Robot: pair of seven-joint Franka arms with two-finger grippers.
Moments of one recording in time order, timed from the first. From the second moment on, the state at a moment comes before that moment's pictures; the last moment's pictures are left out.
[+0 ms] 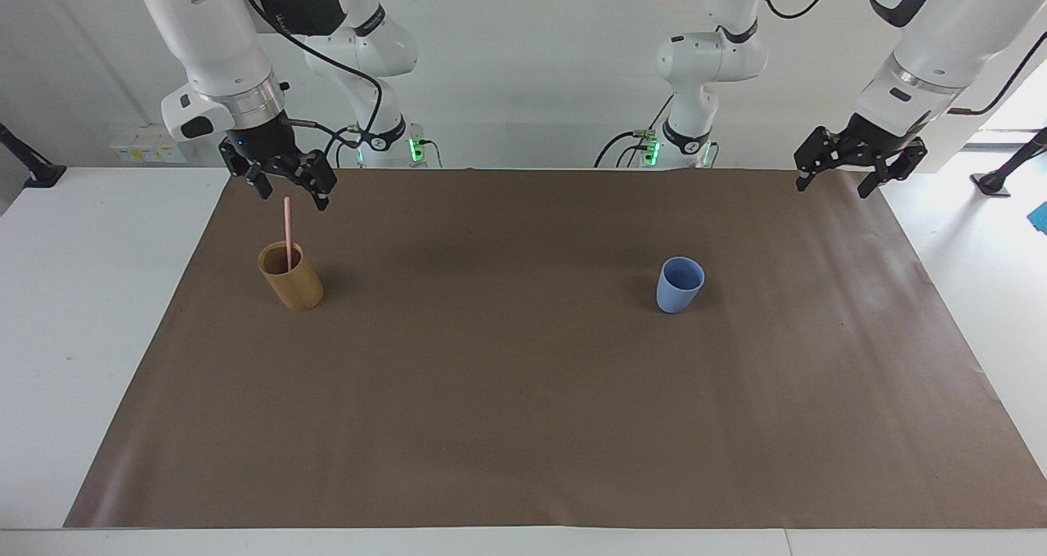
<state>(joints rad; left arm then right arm) -0.02 -0.02 -0.02 -1.57 -0.04 1.53 0.14 0.05 -0.04 -0.01 -1.68 -0.01 1.65 0.30</state>
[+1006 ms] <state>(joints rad) -0.02 -0.02 -0.02 -1.57 -0.04 1.53 0.14 0.05 -0.04 -0.02 -1.68 -0.01 1.66 0.27</state>
